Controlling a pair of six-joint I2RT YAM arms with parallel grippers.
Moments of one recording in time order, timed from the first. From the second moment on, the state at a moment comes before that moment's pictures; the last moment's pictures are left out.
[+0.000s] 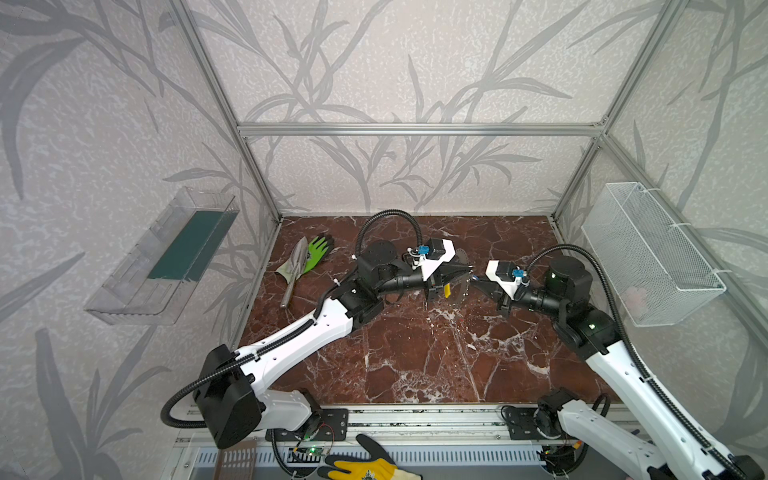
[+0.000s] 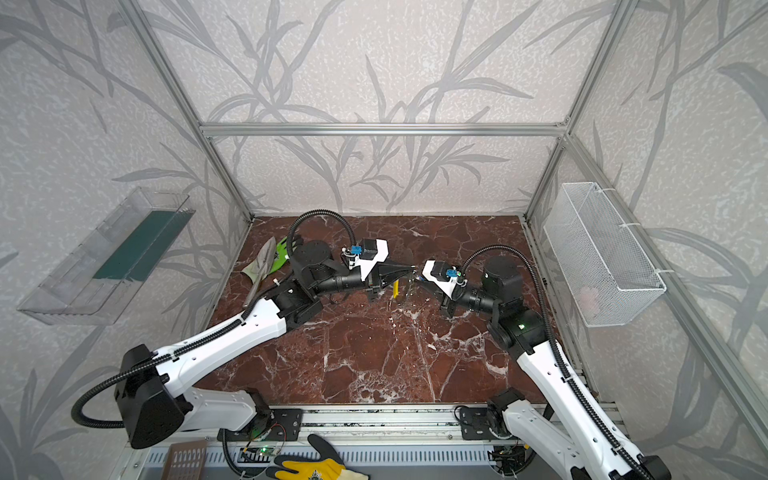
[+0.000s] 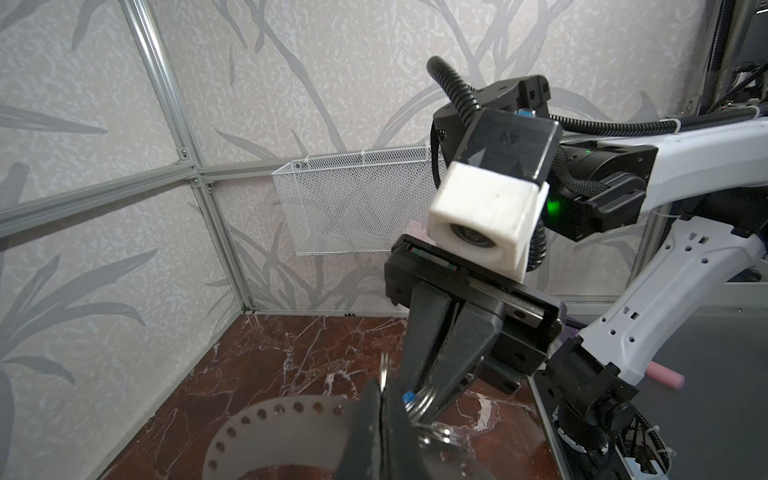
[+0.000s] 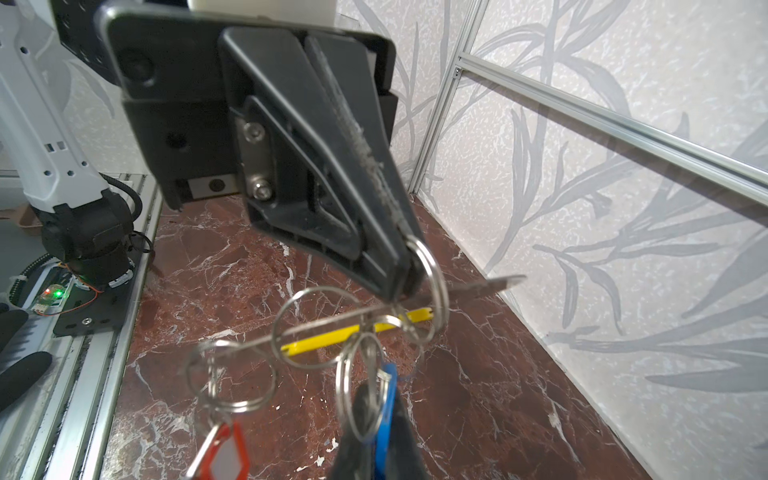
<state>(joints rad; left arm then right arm) -0.77 1.35 1.10 0.32 0.63 0.06 0.39 0.88 0.89 -0.26 -0.72 -0.44</state>
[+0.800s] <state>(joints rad) -0.70 1.44 1.09 0.51 0.80 -0.07 0.17 0.84 0.84 0.01 -0.92 -0.25</state>
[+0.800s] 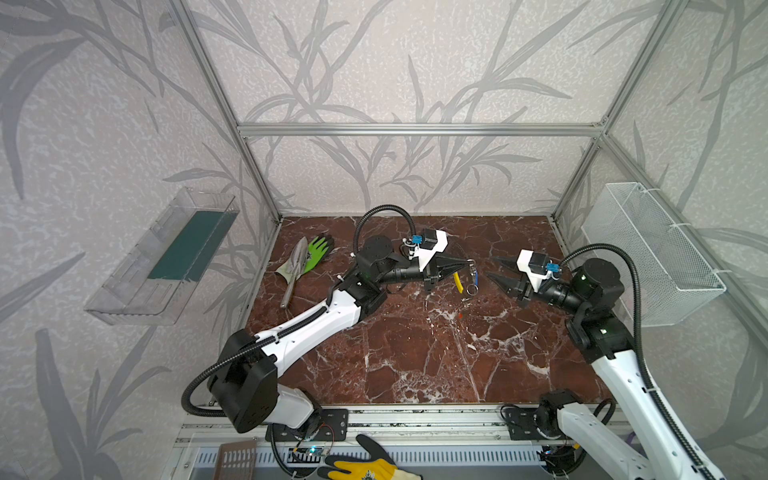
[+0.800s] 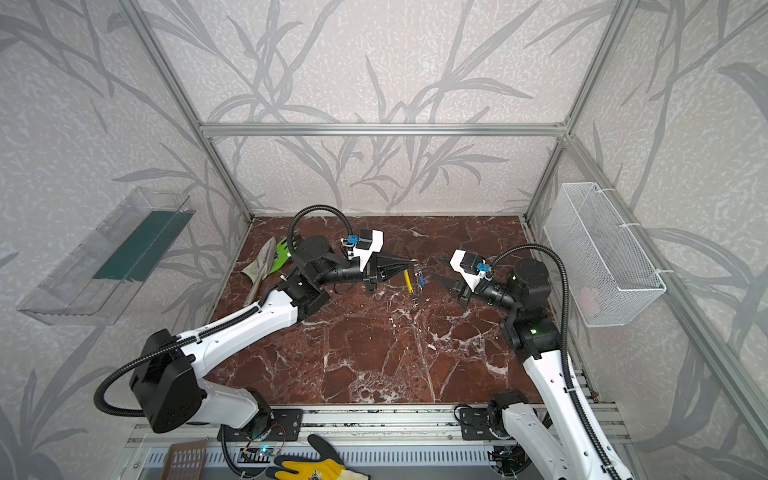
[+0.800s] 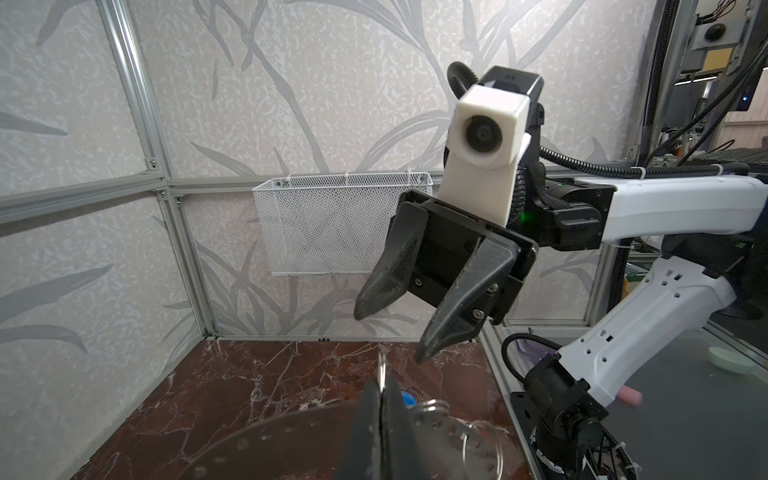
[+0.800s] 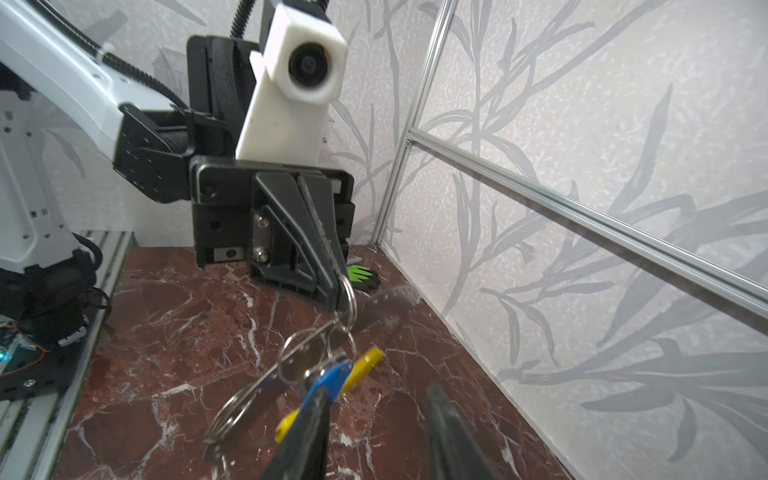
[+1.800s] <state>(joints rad) -0.72 1.44 1.14 0.44 0.84 -0.02 0.20 0.97 0.86 0.14 -1.11 -0.11</state>
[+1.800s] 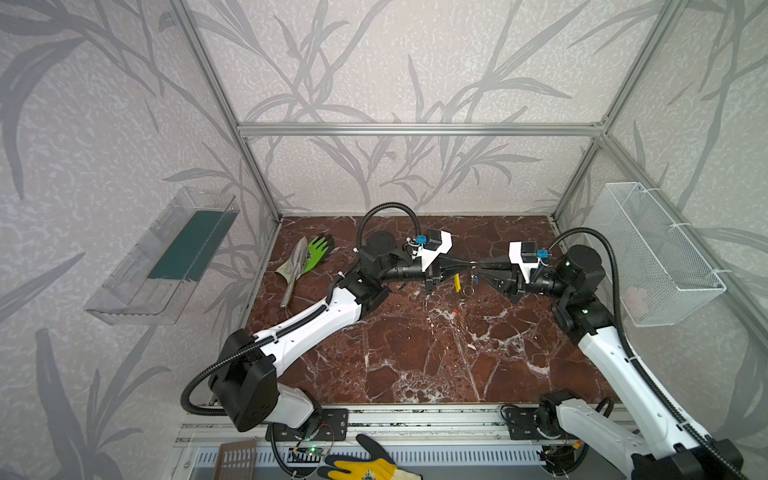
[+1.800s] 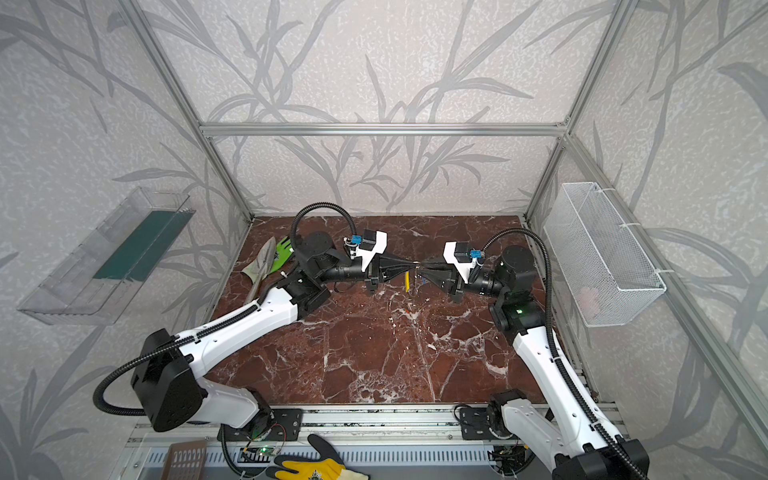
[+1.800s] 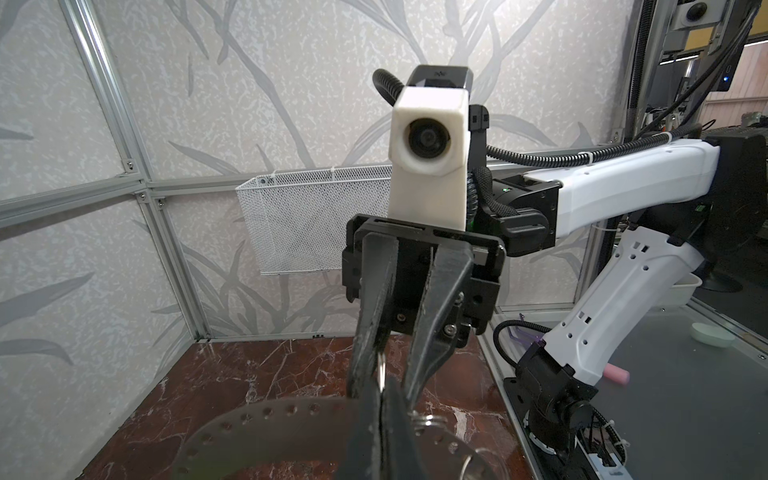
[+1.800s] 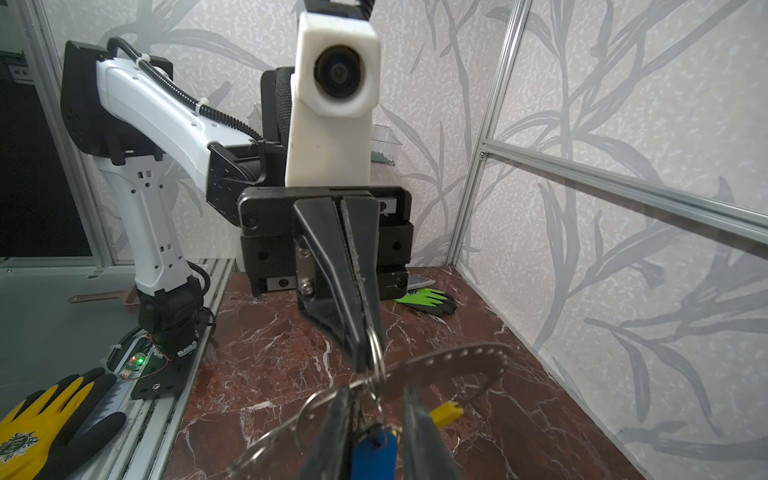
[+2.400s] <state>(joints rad) -0.74 1.43 1.23 0.13 0.79 0.22 0.20 0.95 0.92 -0.12 -1.12 -0.25</state>
